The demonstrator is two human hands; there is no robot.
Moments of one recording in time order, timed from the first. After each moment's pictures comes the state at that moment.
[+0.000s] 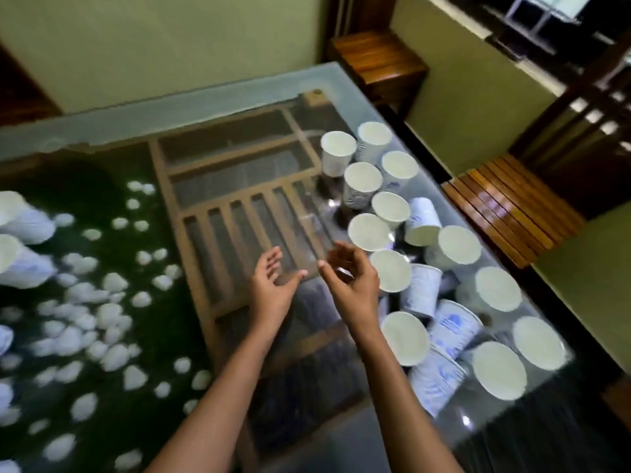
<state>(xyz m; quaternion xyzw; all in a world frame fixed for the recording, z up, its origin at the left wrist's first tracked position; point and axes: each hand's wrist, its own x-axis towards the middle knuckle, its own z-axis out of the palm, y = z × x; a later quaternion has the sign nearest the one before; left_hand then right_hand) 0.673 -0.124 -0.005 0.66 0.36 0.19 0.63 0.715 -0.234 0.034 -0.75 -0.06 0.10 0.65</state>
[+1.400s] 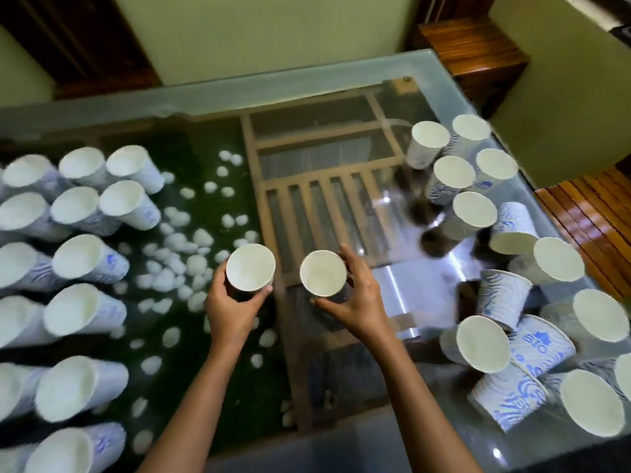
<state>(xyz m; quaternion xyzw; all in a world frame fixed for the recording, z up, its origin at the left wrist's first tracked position) 0.526 -0.034 -0.002 0.70 0.50 0.28 0.43 0.653 -0.185 0.016 -0.82 -0.30 0.20 0.45</state>
